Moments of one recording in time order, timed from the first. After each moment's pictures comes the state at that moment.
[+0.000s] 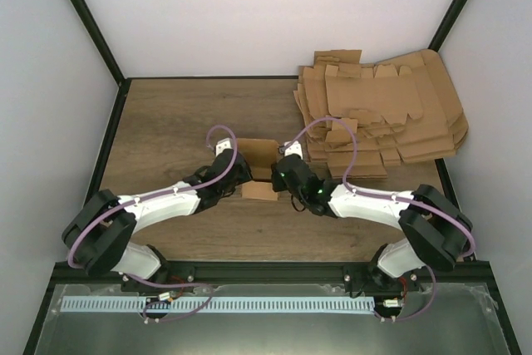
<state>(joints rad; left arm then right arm) -0.77 1.44 0.69 0.06 -0.26 -0.94 0.91 1.46 0.73 0.10 0.38 0.52</state>
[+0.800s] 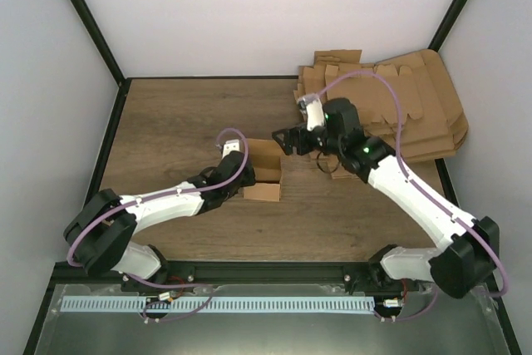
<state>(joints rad) -0.82 1.44 0.72 0.00 -0.33 -0.78 0.59 1.23 1.07 -0.35 -0.24 0.30</state>
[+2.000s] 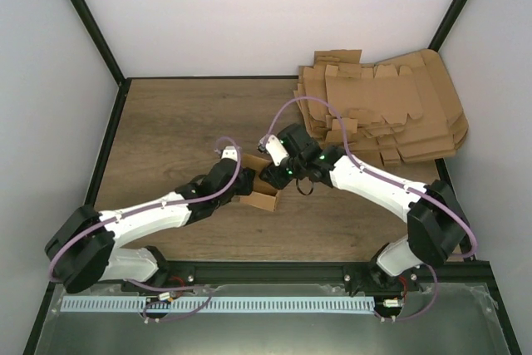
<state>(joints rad) -0.85 1.31 0.63 0.01 -0.27 -0.67 0.77 1.50 1.09 -0.46 -0.27 0.05</state>
